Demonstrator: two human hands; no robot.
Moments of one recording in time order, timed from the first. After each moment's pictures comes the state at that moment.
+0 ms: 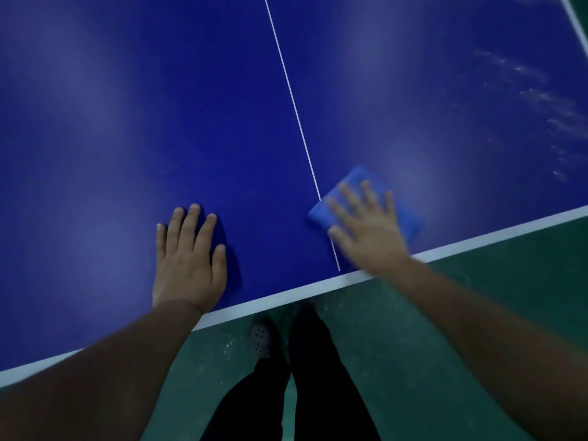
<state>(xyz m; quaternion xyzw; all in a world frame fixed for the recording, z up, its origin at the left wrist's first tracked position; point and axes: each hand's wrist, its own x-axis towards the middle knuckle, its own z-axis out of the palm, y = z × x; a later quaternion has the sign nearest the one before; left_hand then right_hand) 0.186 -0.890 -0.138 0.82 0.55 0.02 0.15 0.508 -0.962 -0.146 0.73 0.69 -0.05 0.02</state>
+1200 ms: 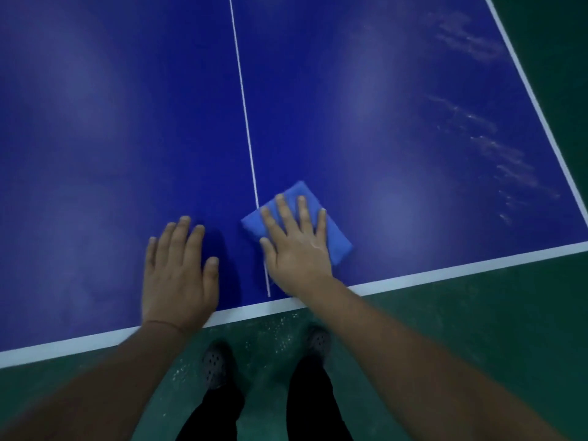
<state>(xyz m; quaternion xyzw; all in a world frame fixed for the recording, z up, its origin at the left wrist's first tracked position) 0.294 -0.934 -0.123 0.79 0.59 0.09 0.14 0.503 -0.948 -0.149 0.73 0.68 -0.08 0.01</state>
